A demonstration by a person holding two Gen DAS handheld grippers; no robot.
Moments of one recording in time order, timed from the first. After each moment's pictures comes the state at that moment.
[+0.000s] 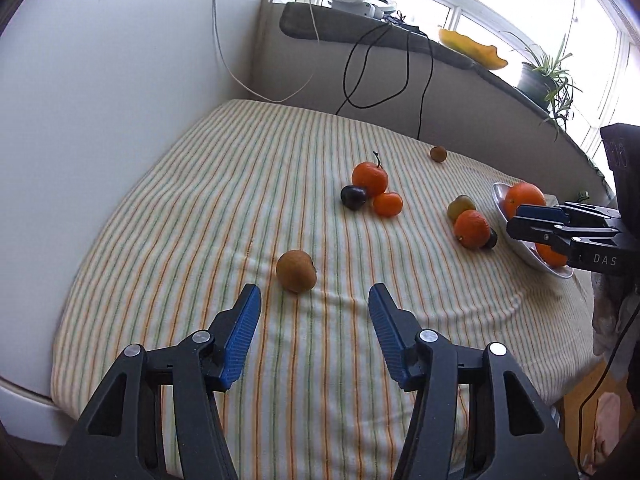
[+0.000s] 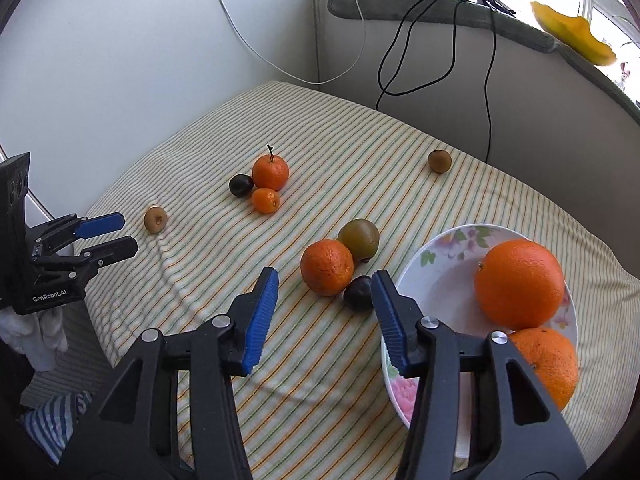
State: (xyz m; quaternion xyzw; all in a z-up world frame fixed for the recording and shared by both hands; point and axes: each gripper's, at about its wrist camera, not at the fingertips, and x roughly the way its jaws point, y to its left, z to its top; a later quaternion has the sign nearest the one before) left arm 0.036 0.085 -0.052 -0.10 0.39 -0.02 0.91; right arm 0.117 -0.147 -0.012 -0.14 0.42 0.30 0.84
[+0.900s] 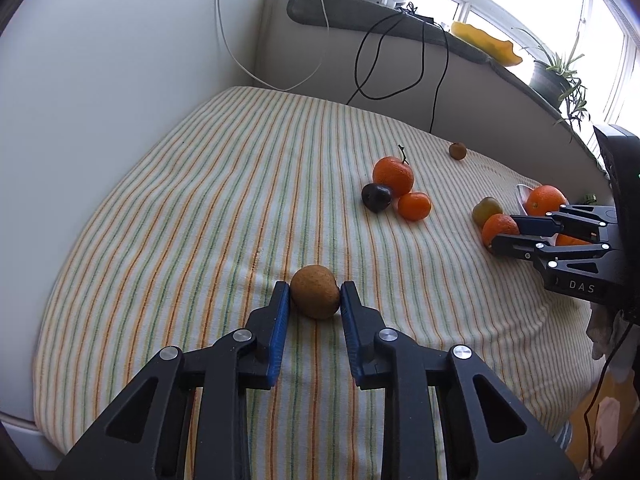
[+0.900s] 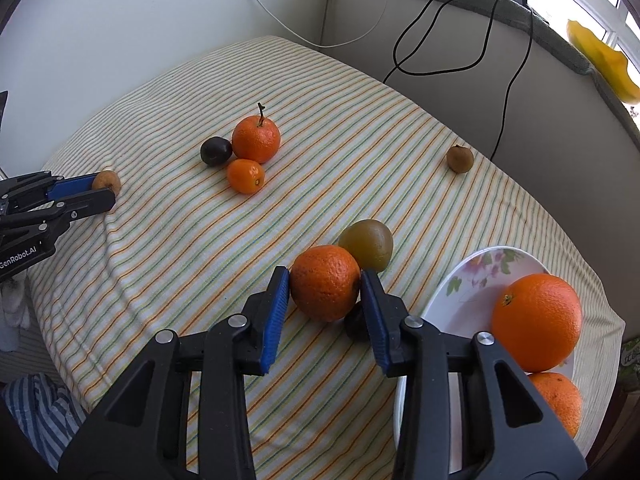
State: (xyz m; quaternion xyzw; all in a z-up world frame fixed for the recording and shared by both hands) left arm 0.057 0.096 -0.070 -0.11 0.40 -0.02 0.91; right arm 0.135 -0.109 -0.045 -0.24 0.44 0.27 0.83
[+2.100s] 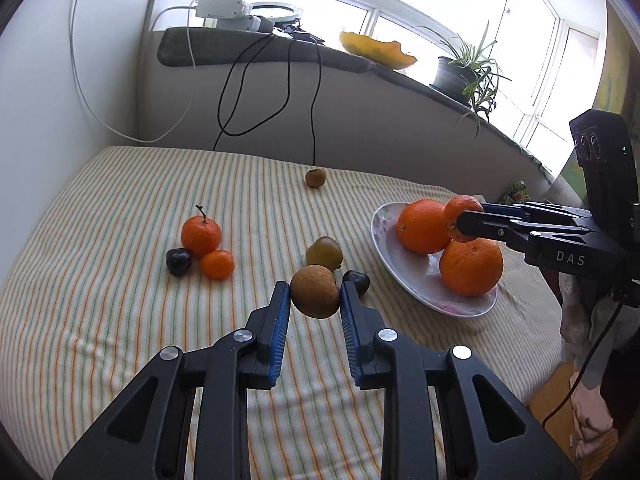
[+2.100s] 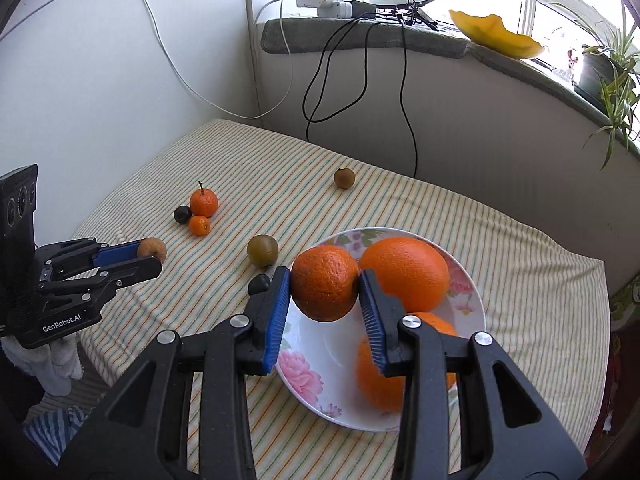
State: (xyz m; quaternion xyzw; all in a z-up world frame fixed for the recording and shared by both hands) left arm 0.078 -0.028 -0.022 -0.09 0.35 -0.16 0.92; right arm 0.124 -0.232 0.029 -0.11 0.39 0.23 0.89
